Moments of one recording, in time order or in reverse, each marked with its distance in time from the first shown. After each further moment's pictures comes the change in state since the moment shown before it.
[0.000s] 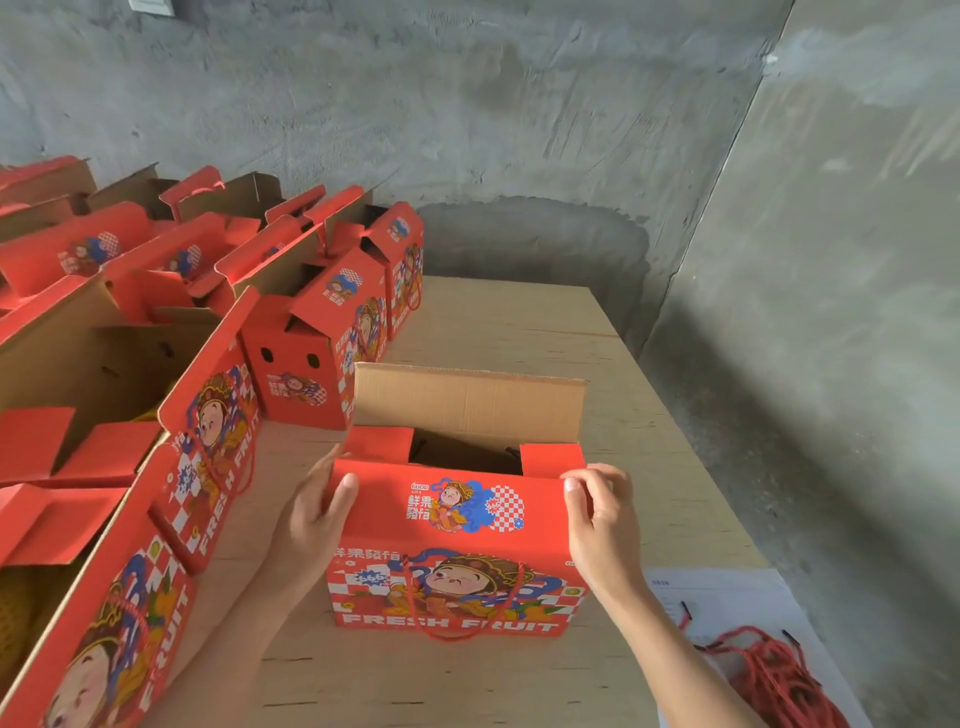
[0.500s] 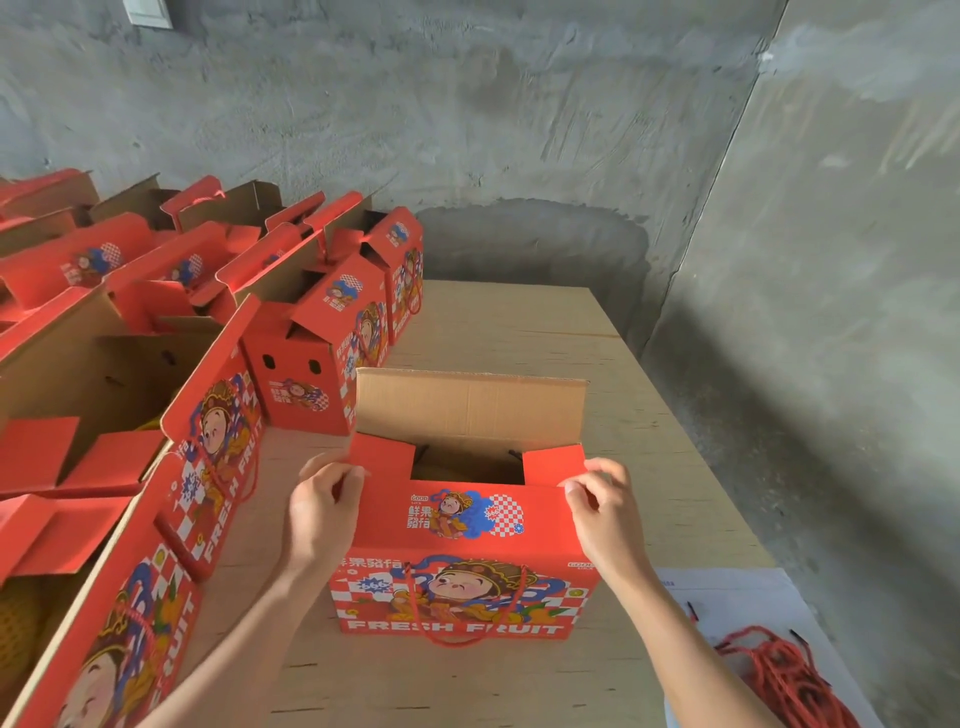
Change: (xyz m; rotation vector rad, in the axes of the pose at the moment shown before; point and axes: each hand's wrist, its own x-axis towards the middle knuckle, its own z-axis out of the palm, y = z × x) left_hand 0.023 -0.006 0.014 0.312 0.278 0.080; right_hand 0.016 0.007 0.001 -0.073 -0.111 0.107
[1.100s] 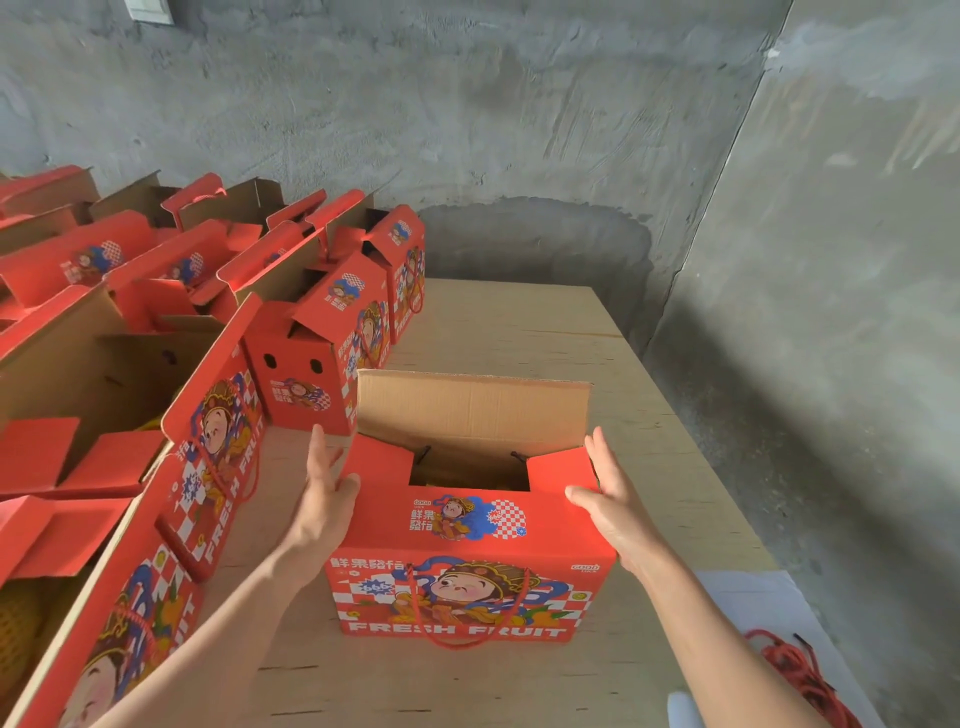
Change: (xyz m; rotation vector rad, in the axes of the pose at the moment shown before) left_hand 0.014 -0.008 -0.001 -0.516 -0.306 -0.290; right_hand 0.027 0.012 -0.003 0.535 -0.419 0.265
